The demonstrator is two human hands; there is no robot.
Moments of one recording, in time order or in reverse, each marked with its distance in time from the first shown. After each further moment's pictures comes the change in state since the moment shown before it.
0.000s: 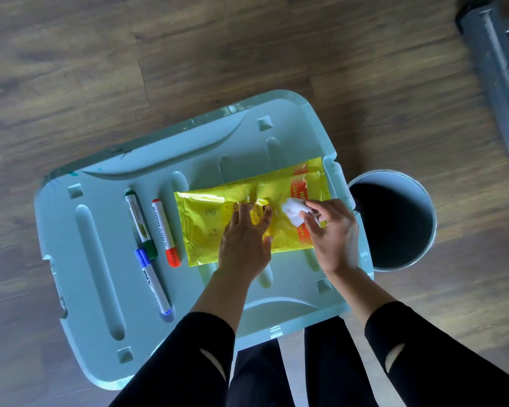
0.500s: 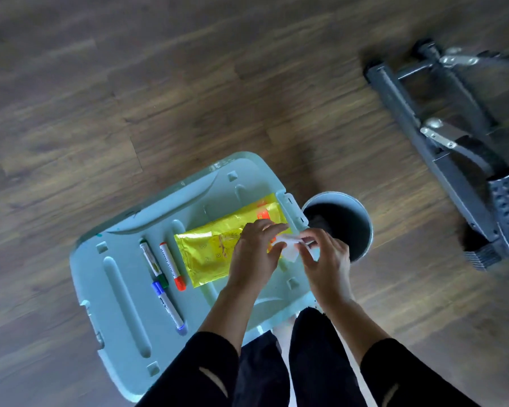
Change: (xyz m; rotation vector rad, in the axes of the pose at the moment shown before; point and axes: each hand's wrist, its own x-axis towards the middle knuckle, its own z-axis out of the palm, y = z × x) left_hand -0.054 0.096 -0.110 -0.350 0.195 0.294; right_hand -0.035 -0.078 -0.127 -0.013 0.101 0.101
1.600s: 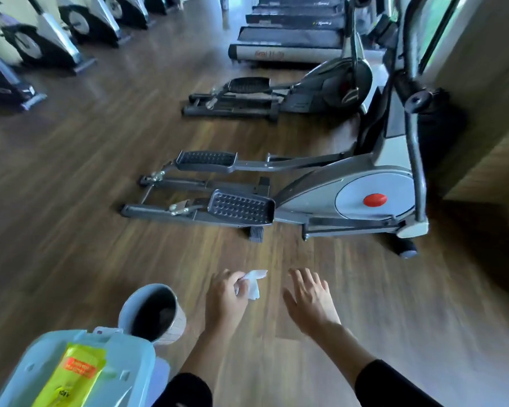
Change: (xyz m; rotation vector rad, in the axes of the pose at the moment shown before) left_hand -0.285 0.405 0.144 0.007 -0.242 0.701; right_hand -0.379 0.062 -0.440 -0.503 0.442 0.637
